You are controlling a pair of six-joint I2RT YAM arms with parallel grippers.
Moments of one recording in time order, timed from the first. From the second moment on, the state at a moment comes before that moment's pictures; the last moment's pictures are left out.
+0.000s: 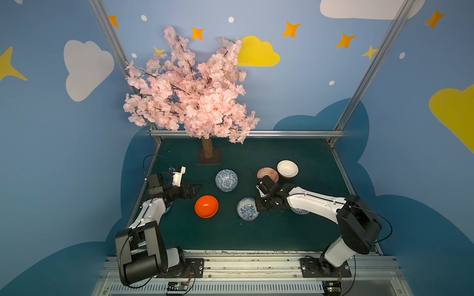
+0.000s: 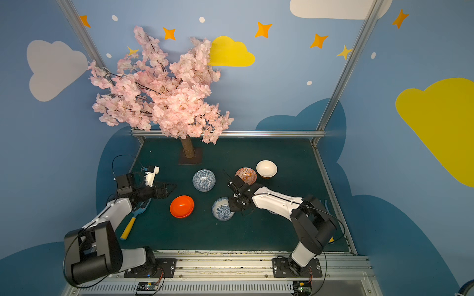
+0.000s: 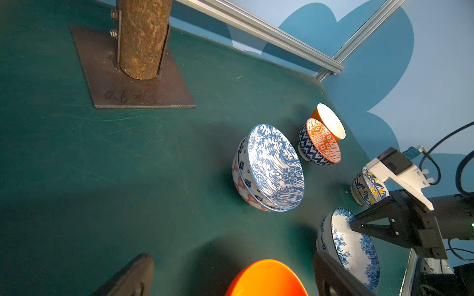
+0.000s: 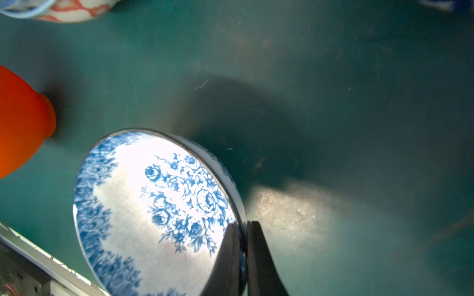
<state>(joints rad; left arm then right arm) 0.33 1.31 0.65 -0.16 0.91 0.14 0.85 1.64 1.02 -0.54 -0.07 0.58</state>
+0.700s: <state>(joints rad) 0.33 1.31 0.65 -0.16 0.91 0.14 0.85 1.63 1.09 -0.60 -0.06 0.58</state>
